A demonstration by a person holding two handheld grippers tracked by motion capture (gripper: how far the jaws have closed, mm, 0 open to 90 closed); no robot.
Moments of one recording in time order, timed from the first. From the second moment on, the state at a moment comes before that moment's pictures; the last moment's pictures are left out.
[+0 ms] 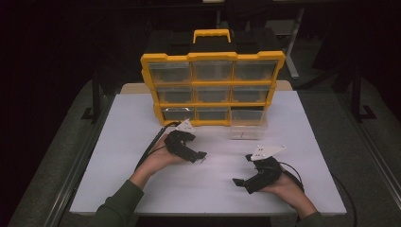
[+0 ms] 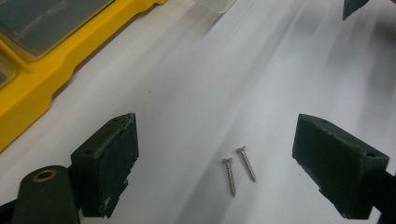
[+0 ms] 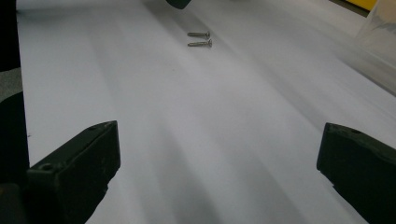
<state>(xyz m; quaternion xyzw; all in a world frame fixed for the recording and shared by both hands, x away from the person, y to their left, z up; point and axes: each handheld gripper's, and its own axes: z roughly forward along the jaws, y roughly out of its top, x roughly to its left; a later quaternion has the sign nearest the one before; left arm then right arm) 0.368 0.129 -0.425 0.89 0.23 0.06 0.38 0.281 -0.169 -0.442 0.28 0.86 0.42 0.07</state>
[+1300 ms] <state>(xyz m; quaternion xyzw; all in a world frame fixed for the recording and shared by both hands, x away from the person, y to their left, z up) 0.368 0.123 -0.447 0.91 0.23 0.01 0.34 0.281 -0.168 -0.443 0.28 0.86 0.42 0.07</state>
